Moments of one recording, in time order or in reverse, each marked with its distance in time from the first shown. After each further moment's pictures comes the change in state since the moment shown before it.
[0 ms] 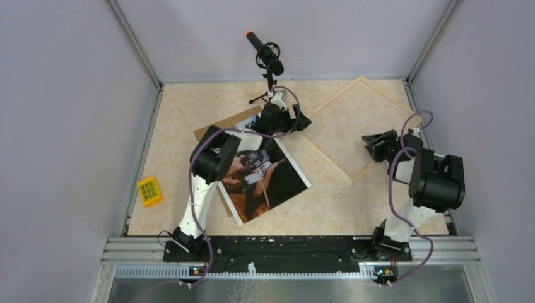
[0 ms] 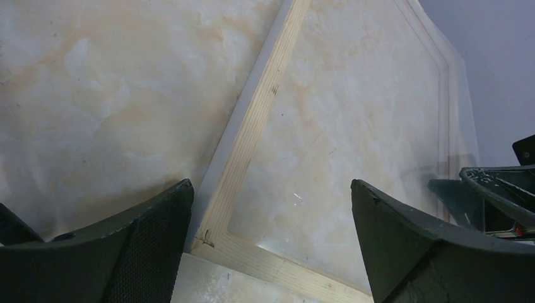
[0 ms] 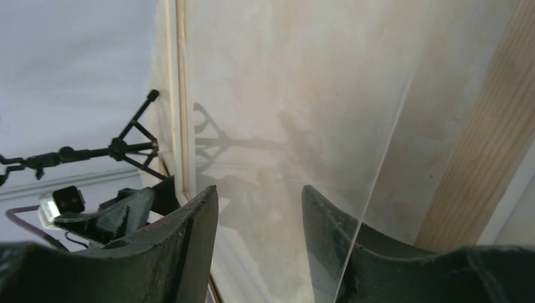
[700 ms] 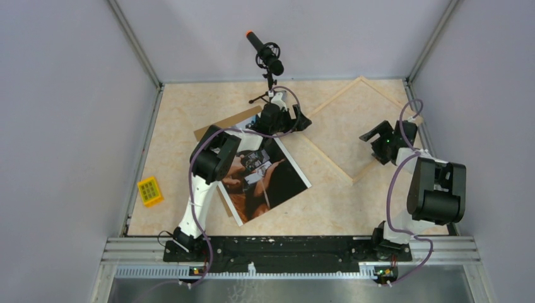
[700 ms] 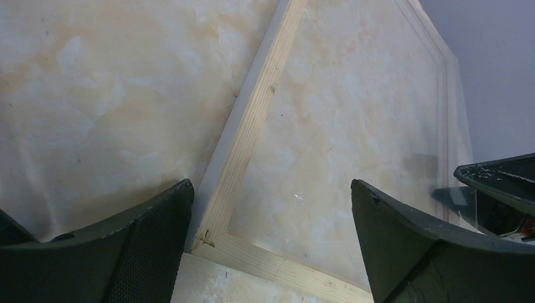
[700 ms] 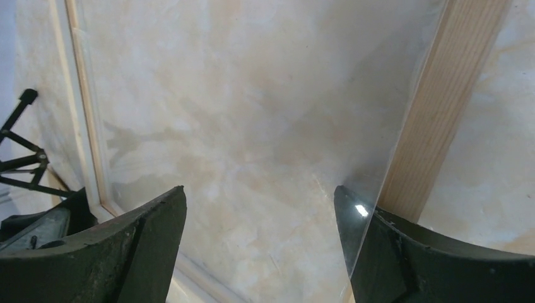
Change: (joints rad) left arm 0.000 0.000 -0.001 0.000 0.012 0.003; right arm 0.100 -0.148 0.206 -0.646 0.277 -0.234
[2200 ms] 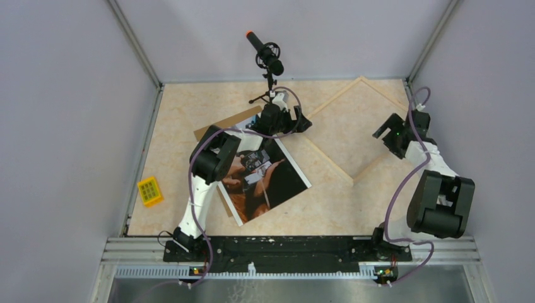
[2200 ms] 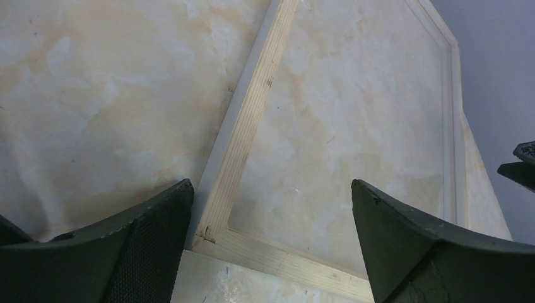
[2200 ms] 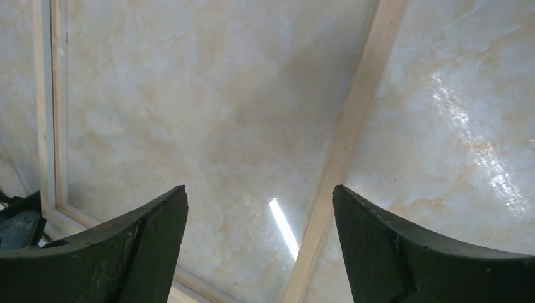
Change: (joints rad) left arm -0.002 -0.006 -0.006 -0.008 0.016 0.041; right arm -0.012 -0.117 0.179 -0.350 0.162 -0.247
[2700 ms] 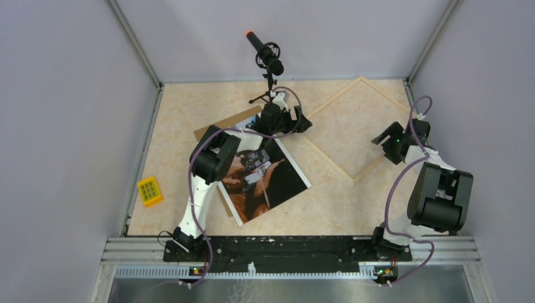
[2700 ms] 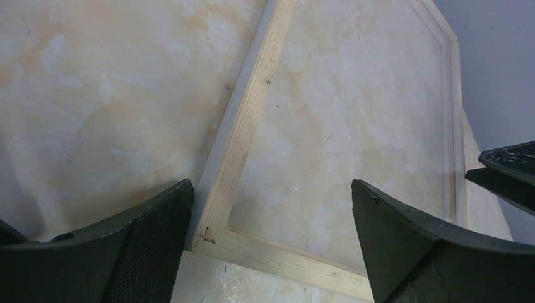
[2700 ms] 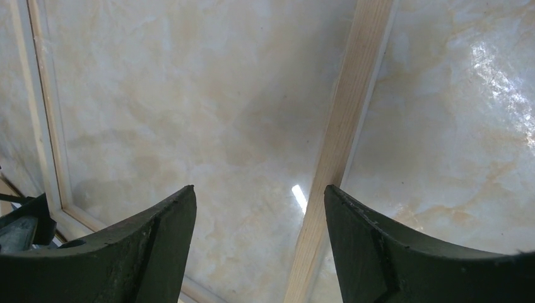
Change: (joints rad) left arm 0.000 0.000 0.006 -0.014 0.016 0.008; right arm -0.082 0.055 -0.101 0.143 -0.125 0.069
